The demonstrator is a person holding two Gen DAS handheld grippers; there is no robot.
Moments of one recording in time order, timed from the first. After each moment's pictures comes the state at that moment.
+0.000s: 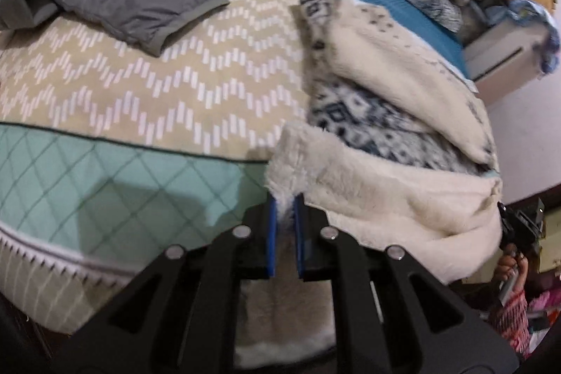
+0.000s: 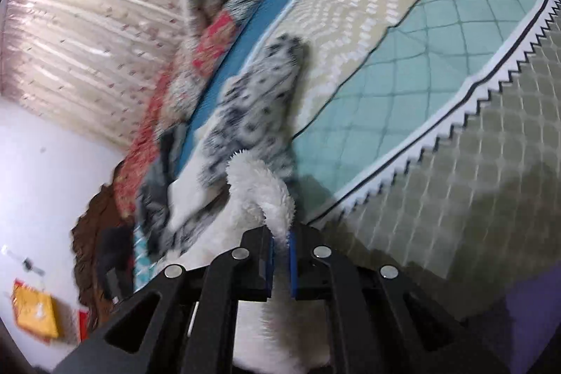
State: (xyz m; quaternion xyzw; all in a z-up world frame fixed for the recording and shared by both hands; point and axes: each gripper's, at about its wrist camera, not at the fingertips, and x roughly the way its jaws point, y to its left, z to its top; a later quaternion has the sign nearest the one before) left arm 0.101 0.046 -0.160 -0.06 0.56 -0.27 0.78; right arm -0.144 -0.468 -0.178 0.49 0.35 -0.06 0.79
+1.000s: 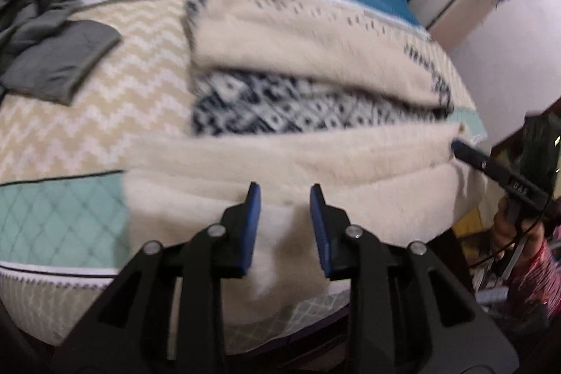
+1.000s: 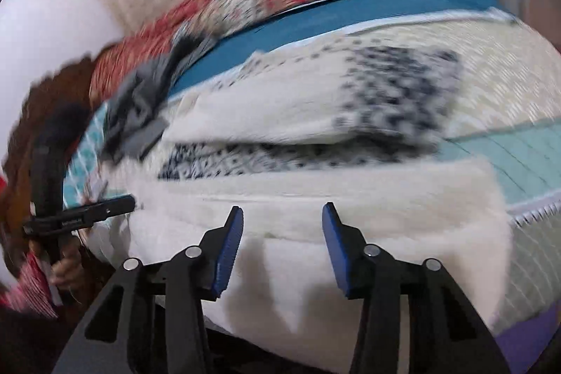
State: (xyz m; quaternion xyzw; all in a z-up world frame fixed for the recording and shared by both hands) left arm 0.041 -0.025 -0.126 0.04 0.52 -0.38 0.77; right arm -0.071 -0.304 -0.110 0.19 0.41 0.02 0.89
